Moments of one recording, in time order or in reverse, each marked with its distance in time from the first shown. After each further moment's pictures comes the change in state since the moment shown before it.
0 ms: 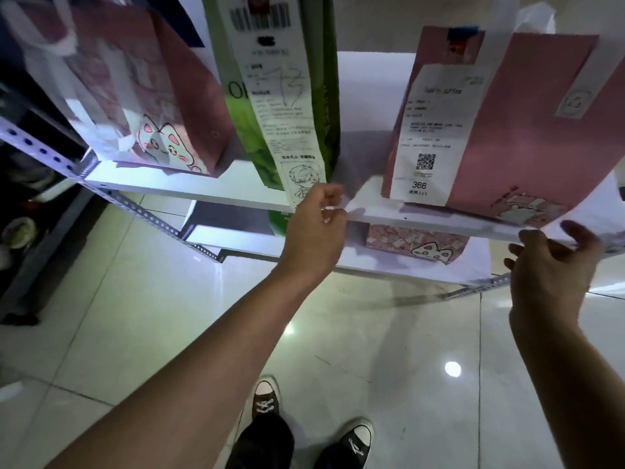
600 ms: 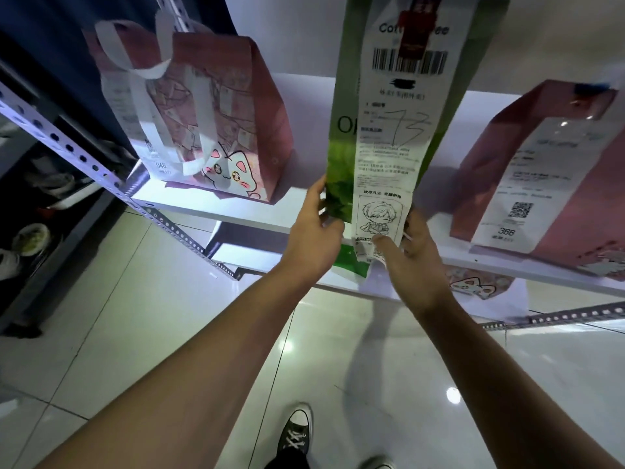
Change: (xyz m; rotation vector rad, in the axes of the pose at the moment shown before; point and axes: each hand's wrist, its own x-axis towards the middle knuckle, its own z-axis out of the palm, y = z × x) left_hand 0.067 -0.046 -0.099 -0.145 -0.012 -0.087; right_hand -0.105 -0.005 0.189 -0.195 -0.701 -0.240
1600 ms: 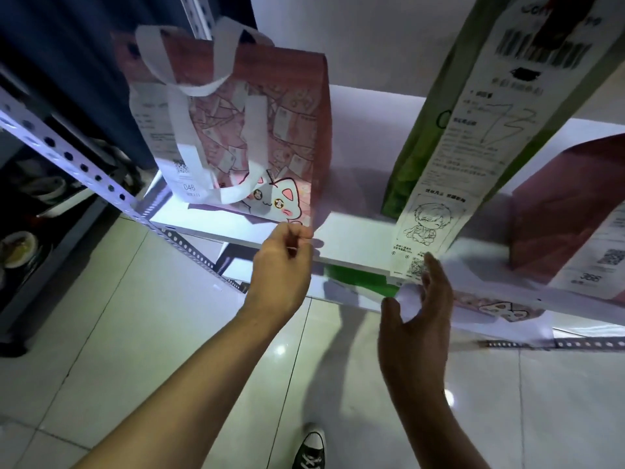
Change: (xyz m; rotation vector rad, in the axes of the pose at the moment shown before) left_hand 0.027 -0.033 -0.104 0.086 0.163 -0.029; right_hand -0.041 -0.010 0.105 -0.172 0.353 0.060
